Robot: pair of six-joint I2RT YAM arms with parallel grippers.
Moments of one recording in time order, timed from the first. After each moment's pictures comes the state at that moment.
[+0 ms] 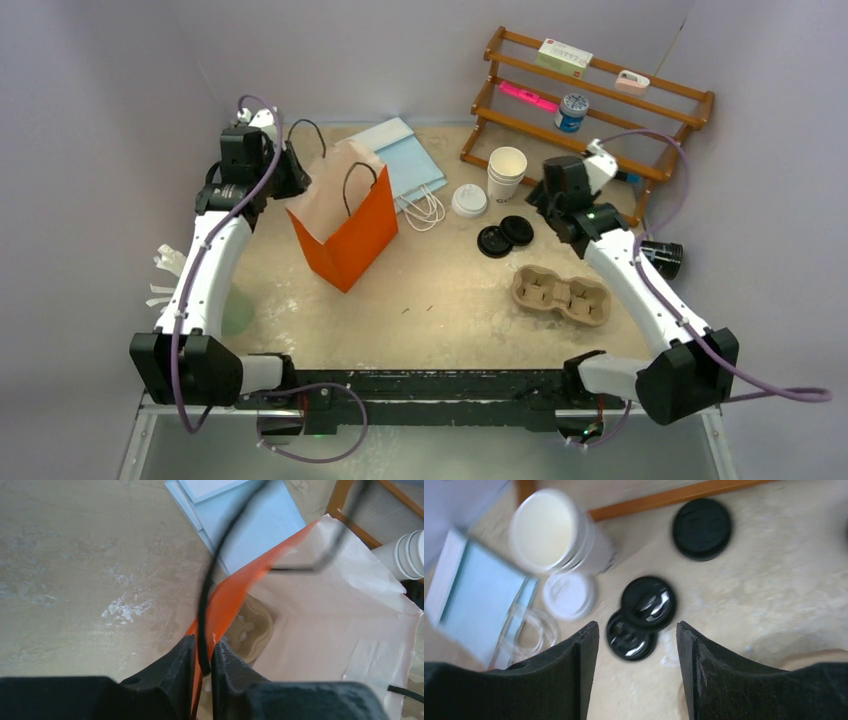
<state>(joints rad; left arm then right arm) -0.03 1.29 1.27 -0.57 0.15 -0.26 0.38 1.25 1.14 -0.60 0.50 0.80</state>
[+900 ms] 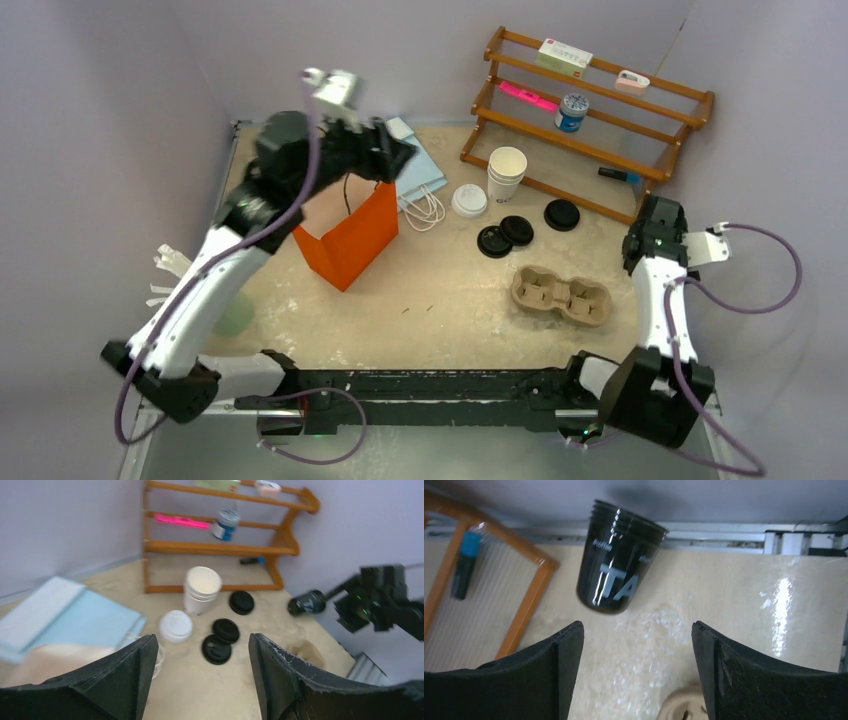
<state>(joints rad) -0.50 1.19 1.53 -0.40 0.14 -0.28 -0.33 1.08 0.84 -0.65 0.63 1.05</state>
